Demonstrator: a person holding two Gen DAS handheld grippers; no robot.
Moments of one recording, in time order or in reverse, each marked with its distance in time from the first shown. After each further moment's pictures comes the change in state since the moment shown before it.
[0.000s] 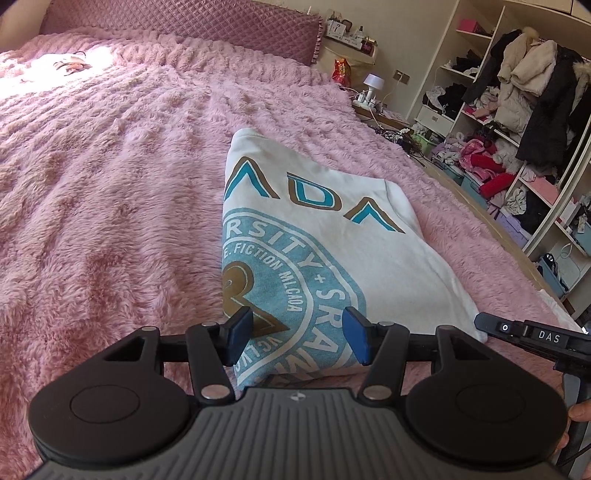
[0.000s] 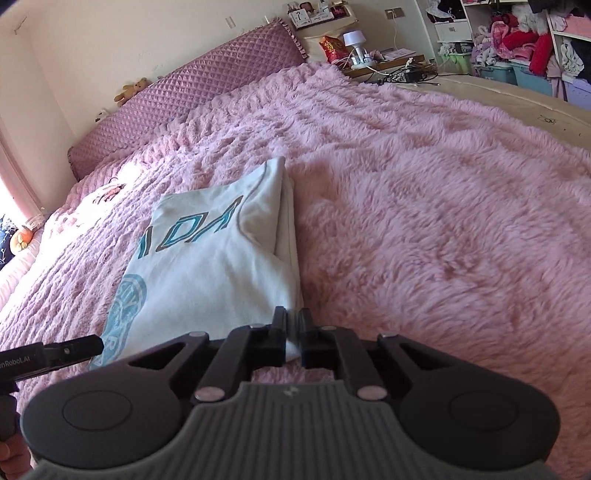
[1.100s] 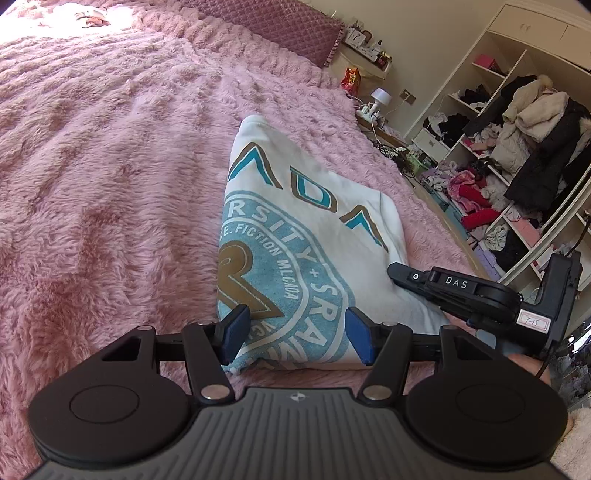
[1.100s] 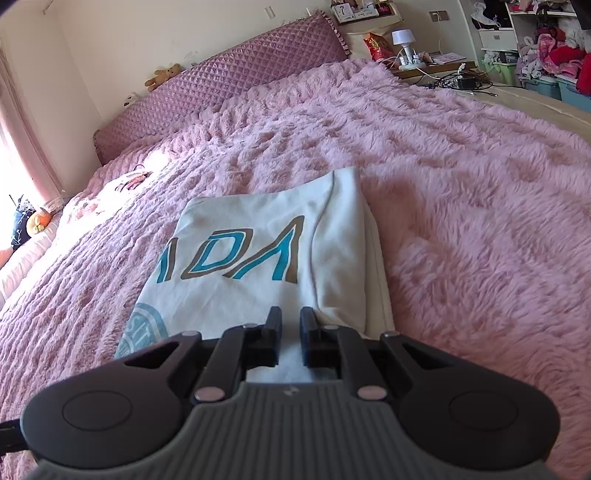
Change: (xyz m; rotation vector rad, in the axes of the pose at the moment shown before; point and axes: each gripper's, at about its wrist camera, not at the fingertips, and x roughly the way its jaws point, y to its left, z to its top) left arm 0.009 0.022 -0.006 -0.163 0.019 -0.090; right arm 0.086 0.047 0.034 -0.085 0.037 0.101
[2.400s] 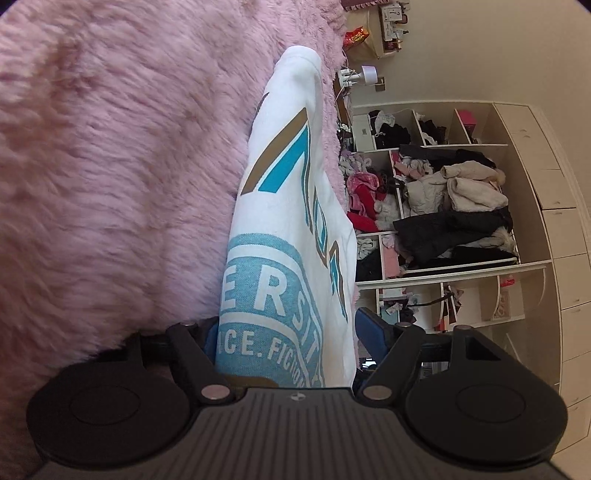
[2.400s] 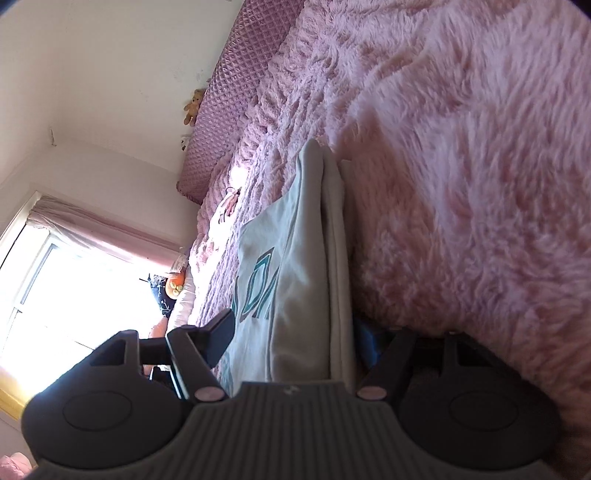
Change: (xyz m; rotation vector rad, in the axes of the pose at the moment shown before) left arm 0.158 0.128 0.073 -0.541 0.316 -0.601; right arm 0.058 -0.128 0.022 0.531 0.183 0.541
